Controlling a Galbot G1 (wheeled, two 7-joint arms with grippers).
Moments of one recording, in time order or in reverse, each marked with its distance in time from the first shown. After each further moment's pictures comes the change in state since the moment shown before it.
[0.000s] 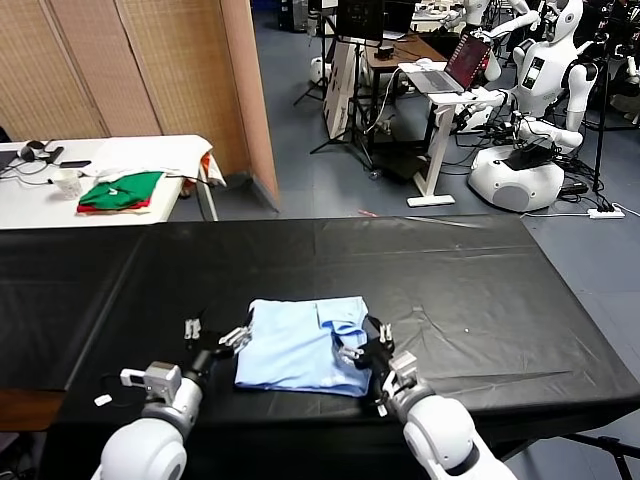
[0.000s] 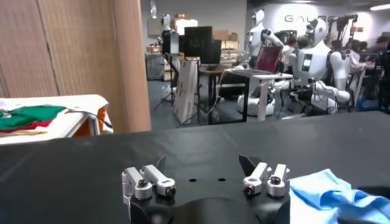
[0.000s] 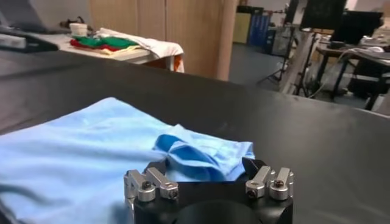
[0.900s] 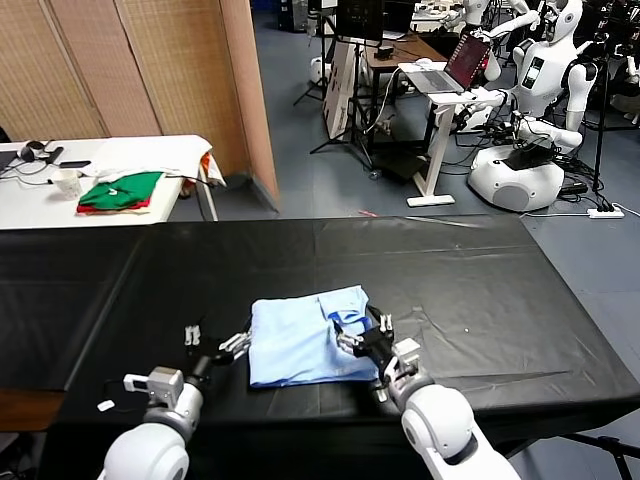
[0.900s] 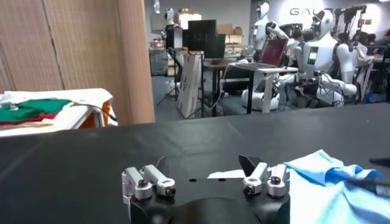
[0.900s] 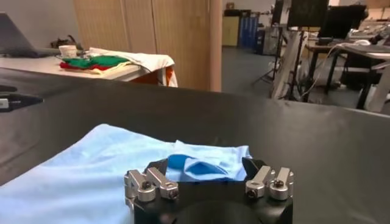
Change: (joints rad) left arm 0.017 -0.015 0.003 0.023 0.022 -0.005 -0.001; right arm 0.049 0.024 -0.023 0.005 0.007 -0.053 0.014
